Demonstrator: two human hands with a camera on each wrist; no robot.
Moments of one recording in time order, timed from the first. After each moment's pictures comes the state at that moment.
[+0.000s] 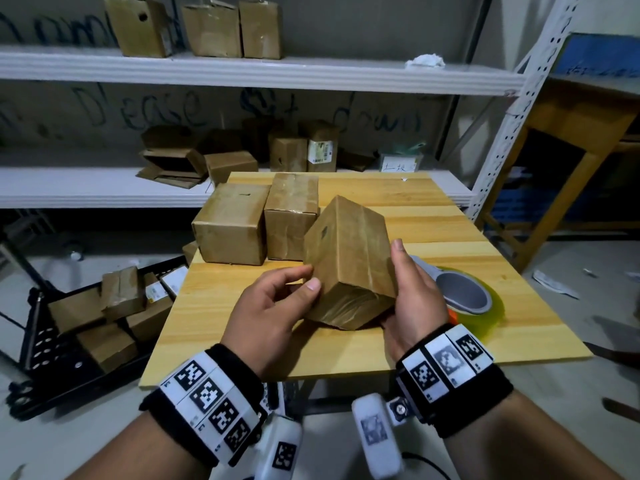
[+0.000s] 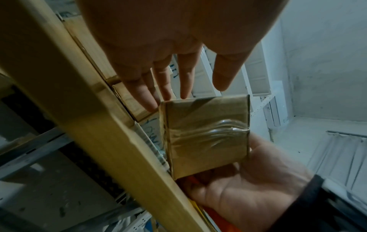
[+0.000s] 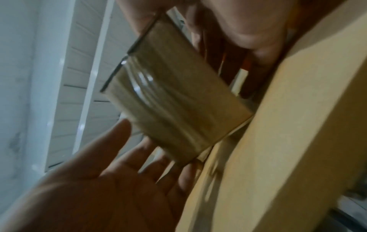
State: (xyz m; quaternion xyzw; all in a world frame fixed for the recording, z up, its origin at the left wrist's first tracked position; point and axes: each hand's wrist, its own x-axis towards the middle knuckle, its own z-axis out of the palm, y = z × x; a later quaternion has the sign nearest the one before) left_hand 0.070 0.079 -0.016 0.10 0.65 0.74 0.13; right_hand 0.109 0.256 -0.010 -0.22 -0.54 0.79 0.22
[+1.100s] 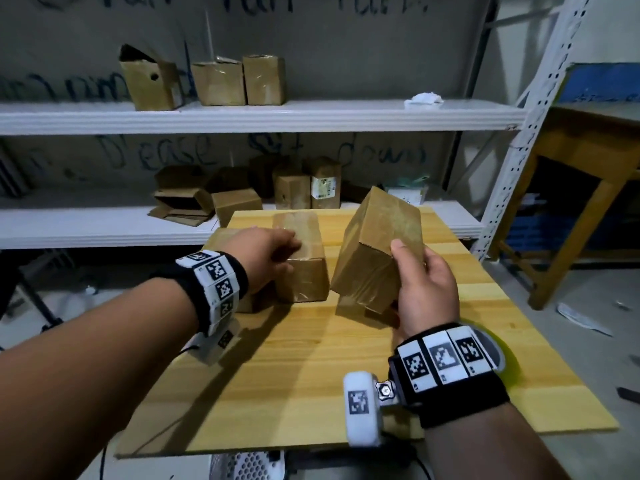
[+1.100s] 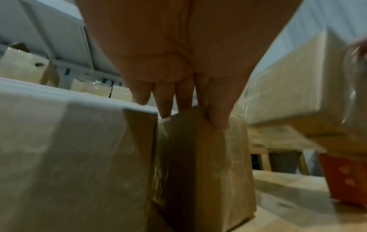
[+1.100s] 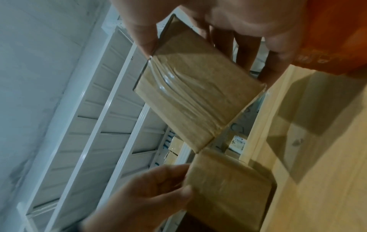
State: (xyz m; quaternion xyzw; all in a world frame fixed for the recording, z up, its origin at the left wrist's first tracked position) left_hand -0.066 0.103 0.081 0.25 0.96 0.13 0.01; right_hand 0.058 0.301 0.030 -0.20 -0.55 0.75 0.33
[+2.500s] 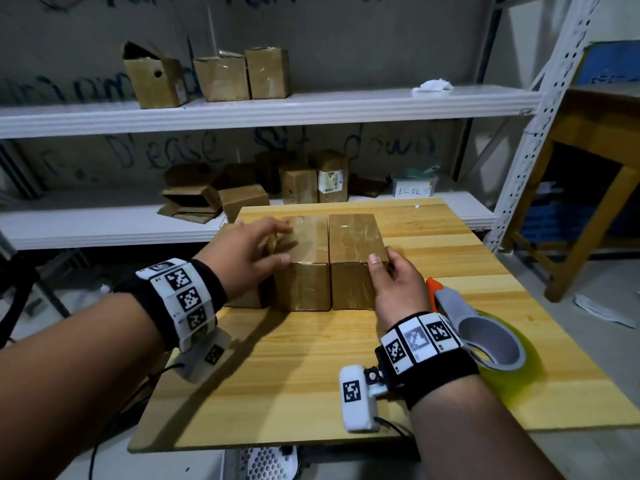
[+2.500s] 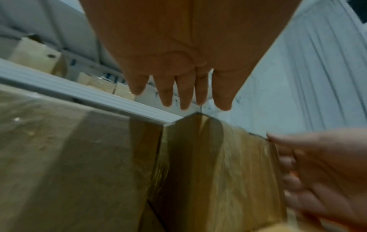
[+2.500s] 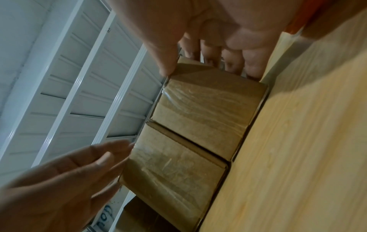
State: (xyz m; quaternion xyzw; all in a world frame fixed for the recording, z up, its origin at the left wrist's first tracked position) left_hand -0.054 0.069 0.075 0.28 0.93 0.23 -0.03; right_hand 0.032 0.293 0.000 -0.20 -0.73 0.62 0.22
